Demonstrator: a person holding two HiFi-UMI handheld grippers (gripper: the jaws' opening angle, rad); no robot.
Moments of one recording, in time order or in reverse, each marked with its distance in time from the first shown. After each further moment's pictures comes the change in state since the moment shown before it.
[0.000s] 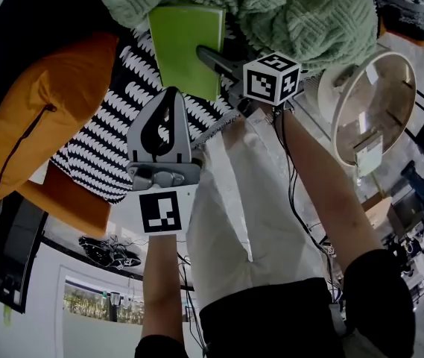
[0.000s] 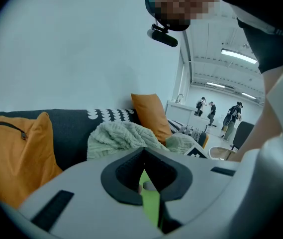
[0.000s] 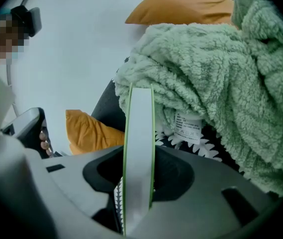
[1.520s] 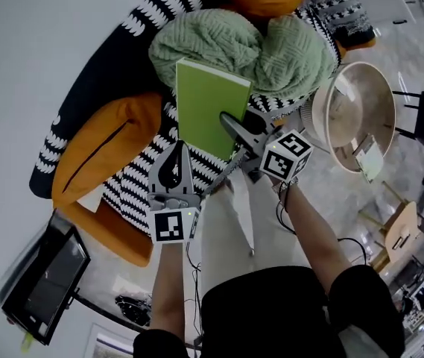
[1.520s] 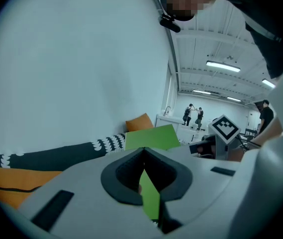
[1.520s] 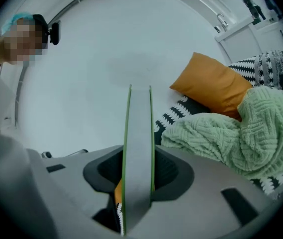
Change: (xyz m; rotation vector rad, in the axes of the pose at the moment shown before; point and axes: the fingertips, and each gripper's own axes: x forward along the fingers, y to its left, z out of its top) left arm -0.093 -0.028 0.086 0.084 -0.099 -0.133; right arm -0.162 0.170 0.079 -0.065 -0.410 -0.074
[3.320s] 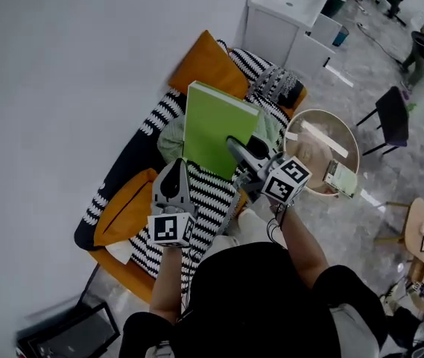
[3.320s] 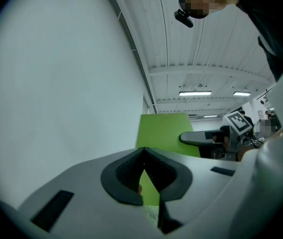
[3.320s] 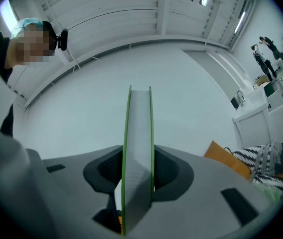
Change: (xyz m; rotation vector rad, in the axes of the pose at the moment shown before) left arm -0.113 -0.119 0.264 0.139 -0.373 -0.218; right arm -0.223 0.231 0.228 -0.334 -0.521 0.010
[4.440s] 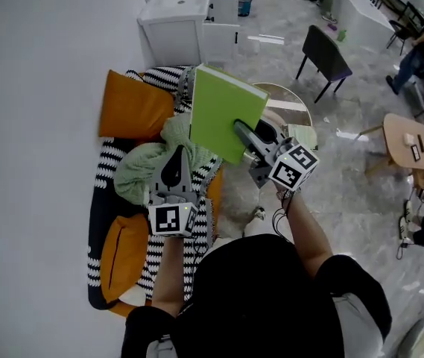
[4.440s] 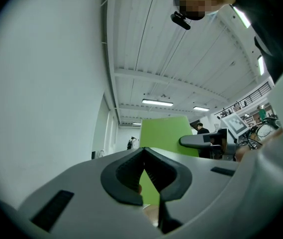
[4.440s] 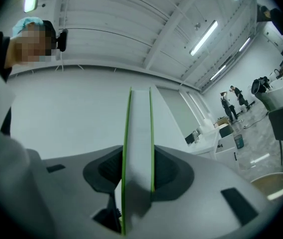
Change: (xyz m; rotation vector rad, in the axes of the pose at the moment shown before) left arm 0.105 -0.210 0.029 0.005 -0.070 -0.489; right arm -0.210 -0.088 0.127 -0.149 -0.220 -0.440
